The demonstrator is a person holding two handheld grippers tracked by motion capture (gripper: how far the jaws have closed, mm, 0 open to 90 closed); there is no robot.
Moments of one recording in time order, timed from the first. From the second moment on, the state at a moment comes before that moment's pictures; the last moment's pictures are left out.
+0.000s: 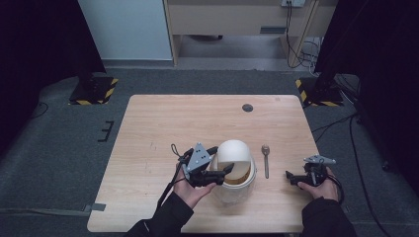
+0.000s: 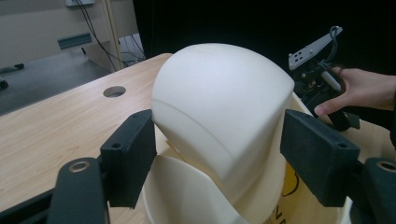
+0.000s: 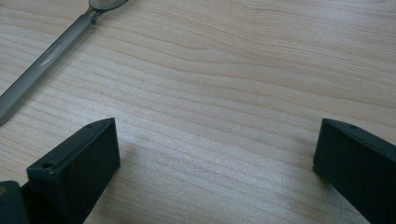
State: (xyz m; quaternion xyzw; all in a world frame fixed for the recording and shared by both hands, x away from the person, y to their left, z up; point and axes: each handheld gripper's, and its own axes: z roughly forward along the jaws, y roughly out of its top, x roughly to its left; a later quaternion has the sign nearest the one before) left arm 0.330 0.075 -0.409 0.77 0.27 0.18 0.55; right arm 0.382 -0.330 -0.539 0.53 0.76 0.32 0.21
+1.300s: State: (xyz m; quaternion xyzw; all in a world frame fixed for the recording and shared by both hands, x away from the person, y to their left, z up) left arm 0.312 0.274 -0.475 0.74 0.46 0.24 0.43; right arm 0.394 -0.276 -0.493 0.50 0.75 0.37 0.24
